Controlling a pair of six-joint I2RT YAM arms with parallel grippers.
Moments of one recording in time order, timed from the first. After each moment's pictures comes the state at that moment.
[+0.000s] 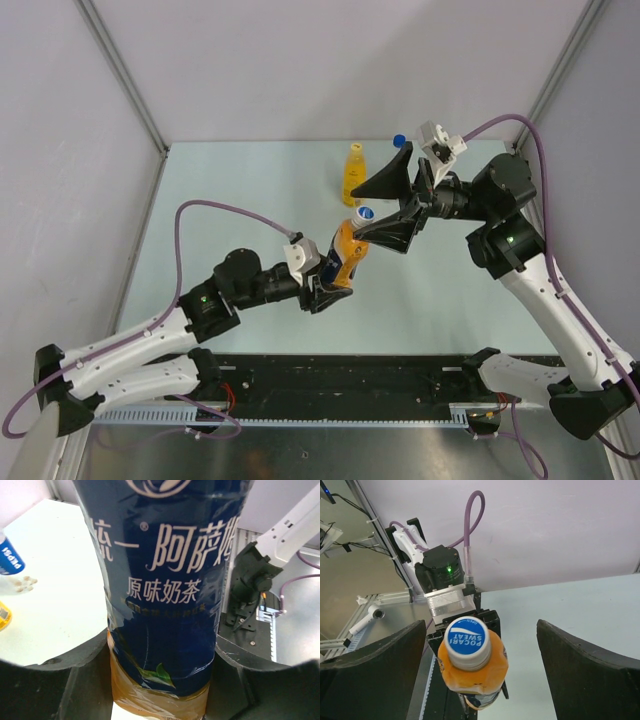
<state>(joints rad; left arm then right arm) -1.01 0.87 0.73 0.08 0.29 -0.04 0.53 1.10 1.31 0.09 -1.02 0.38</state>
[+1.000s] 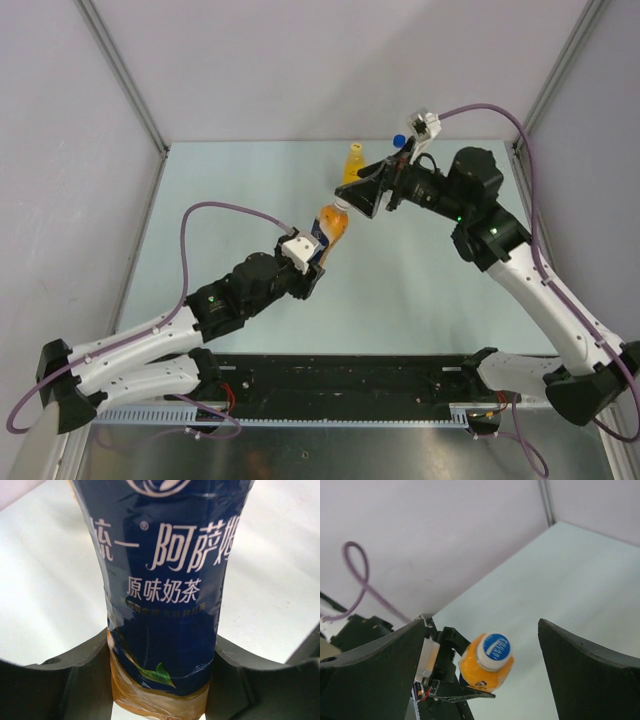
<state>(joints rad) -1.01 0.90 0.69 -0.11 -0.23 0.00 0.58 1.15 1.32 -0.07 -0.50 0.44</state>
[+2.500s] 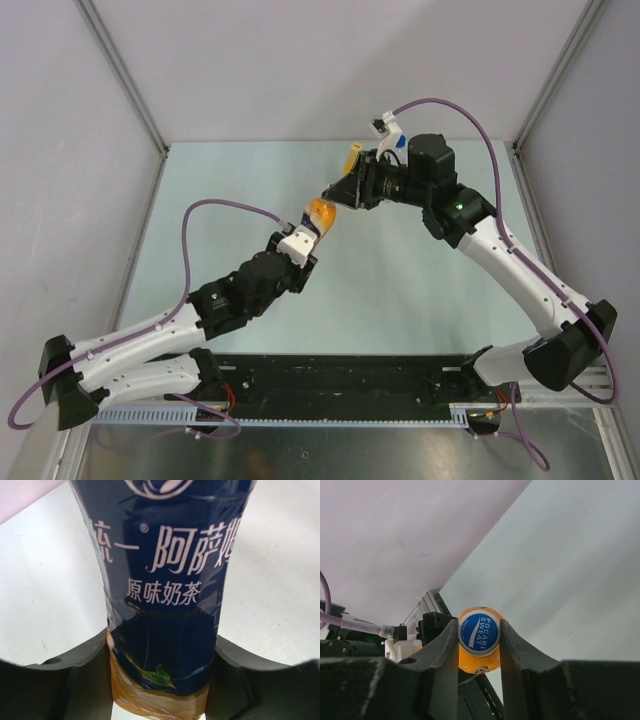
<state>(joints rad) -1.02 0.94 0.73 -0.20 -0.48 0.01 0.61 1.38 1.46 -0.27 -0.48 0.53</state>
